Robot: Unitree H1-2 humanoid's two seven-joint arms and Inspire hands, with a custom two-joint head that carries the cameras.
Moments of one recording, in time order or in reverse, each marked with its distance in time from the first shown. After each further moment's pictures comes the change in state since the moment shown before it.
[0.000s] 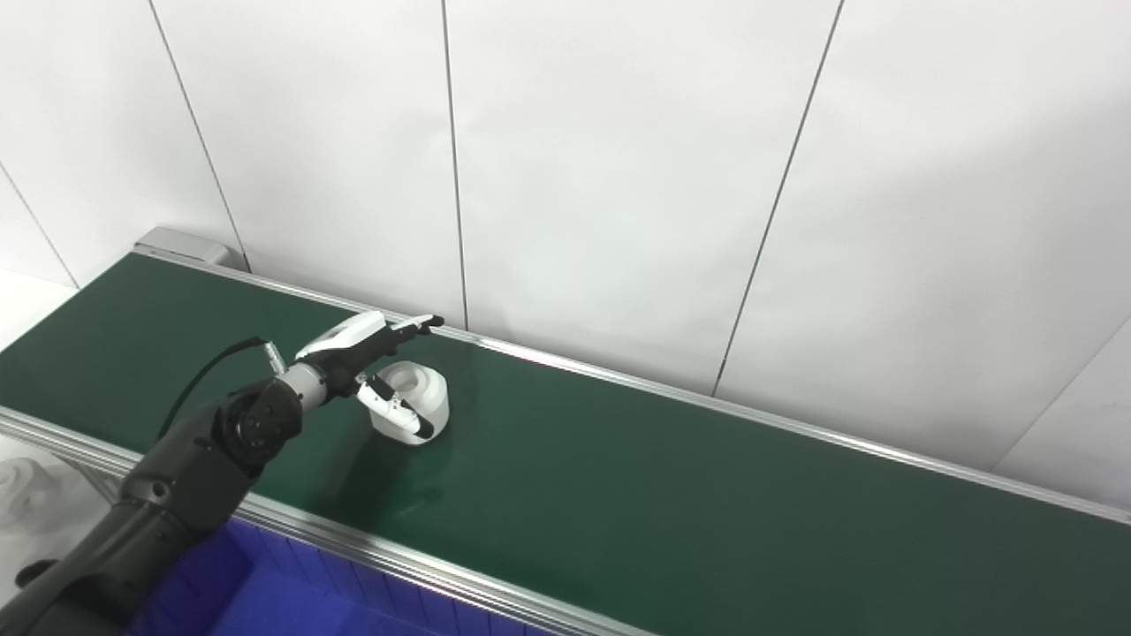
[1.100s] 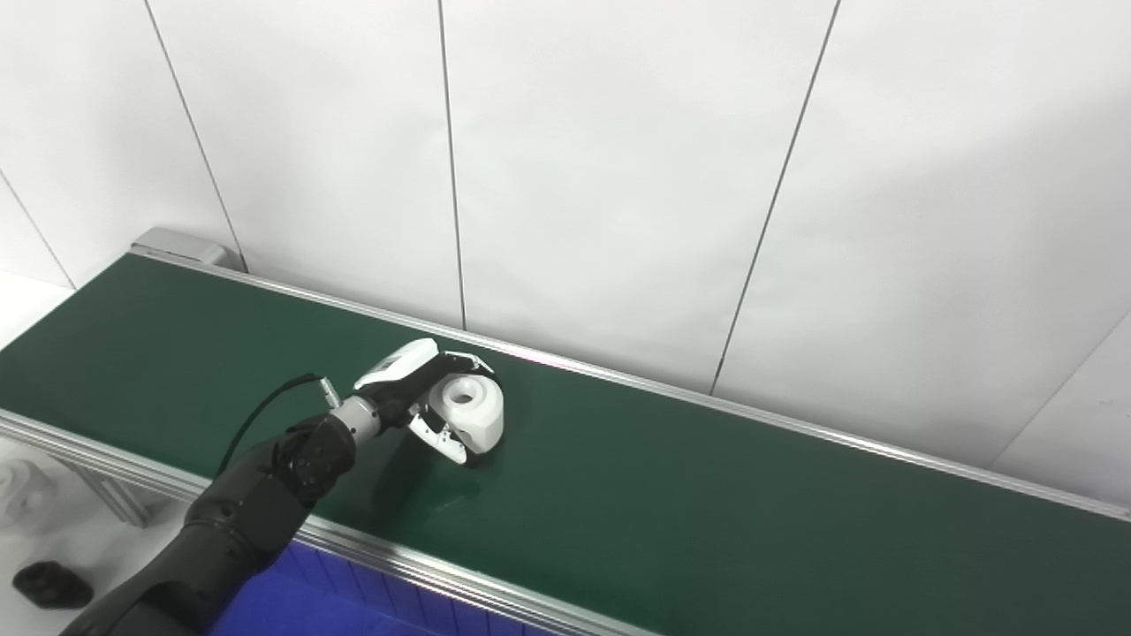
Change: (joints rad) left arm -0.013 -0.147 -0.014 0.183 -0.042 -0.259 0.127; right arm 0.007 -0.002 -0.001 -0.020 0.011 -0.002 0.000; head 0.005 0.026
